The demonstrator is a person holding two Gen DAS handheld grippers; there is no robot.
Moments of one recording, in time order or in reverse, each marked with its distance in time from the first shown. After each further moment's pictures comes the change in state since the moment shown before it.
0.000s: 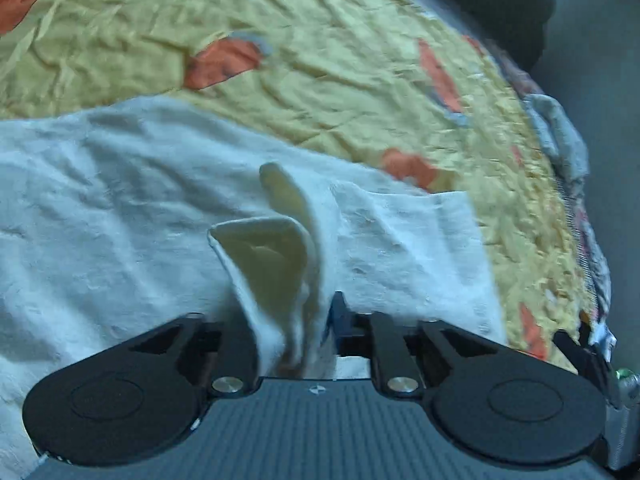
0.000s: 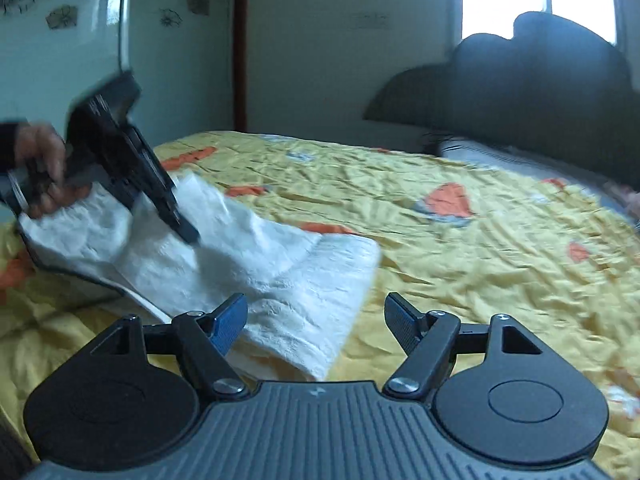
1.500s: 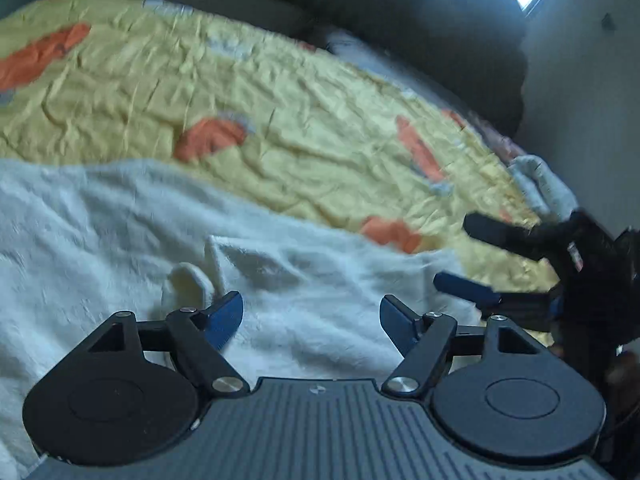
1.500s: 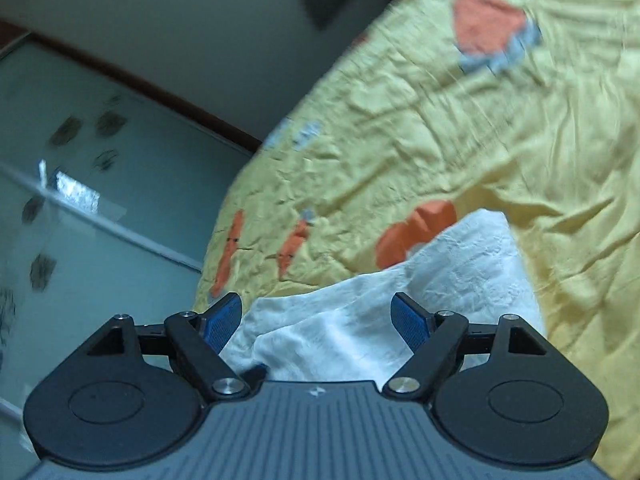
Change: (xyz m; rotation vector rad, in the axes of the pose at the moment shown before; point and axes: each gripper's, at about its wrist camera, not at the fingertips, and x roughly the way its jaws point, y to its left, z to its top) left arm 0.000 -0.017 -0.023 0.057 -0.323 -0.001; right arm 0.165 -0.080 0.052 0.875 0.214 0.325
